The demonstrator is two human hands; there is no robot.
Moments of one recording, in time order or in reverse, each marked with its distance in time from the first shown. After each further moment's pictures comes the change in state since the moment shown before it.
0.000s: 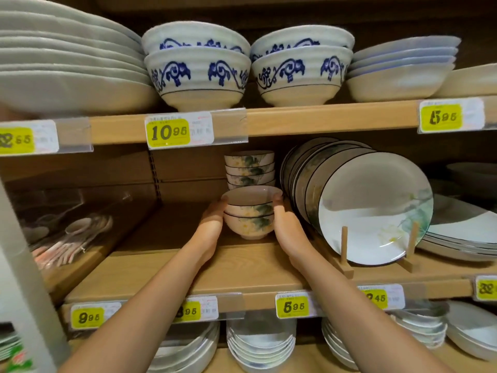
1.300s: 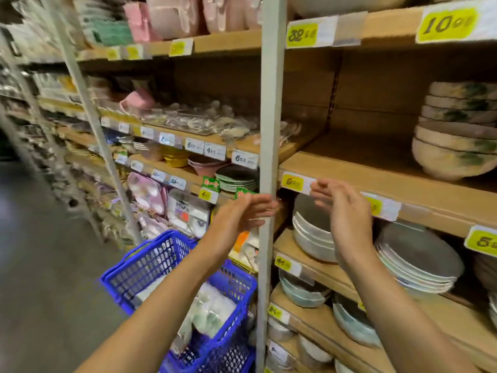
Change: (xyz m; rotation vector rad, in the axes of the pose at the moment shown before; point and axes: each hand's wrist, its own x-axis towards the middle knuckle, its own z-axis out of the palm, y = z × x) left_hand -0.328 -0.021 -0.221 -0.090 0.242 0.114; right_hand -0.235 -0.024 0.158 0.466 -0.330 -0.236
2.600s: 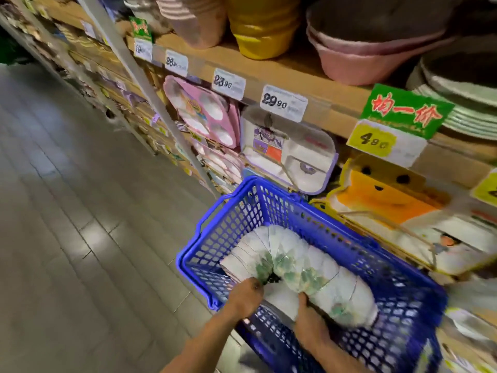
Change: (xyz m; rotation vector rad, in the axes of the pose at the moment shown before) left_hand 0.012 -0.325 -0.400 0.993 -0.148 -1.071; right_hand -0.190 0.457 0.291 -1.148 -1.069 0.806
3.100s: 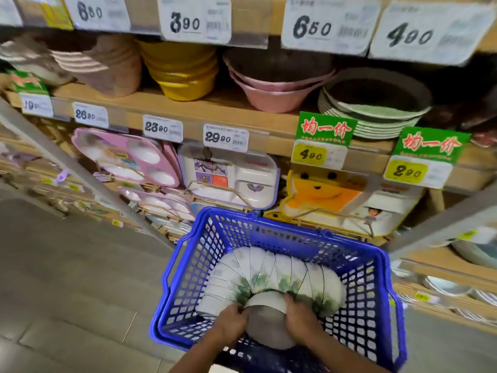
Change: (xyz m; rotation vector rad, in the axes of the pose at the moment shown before) left_hand 0.042 -0.021 -0.019 0.044 -0.257 0.149; right_hand -0.014 -0.036 -0.029 0.138 0.112 0.227
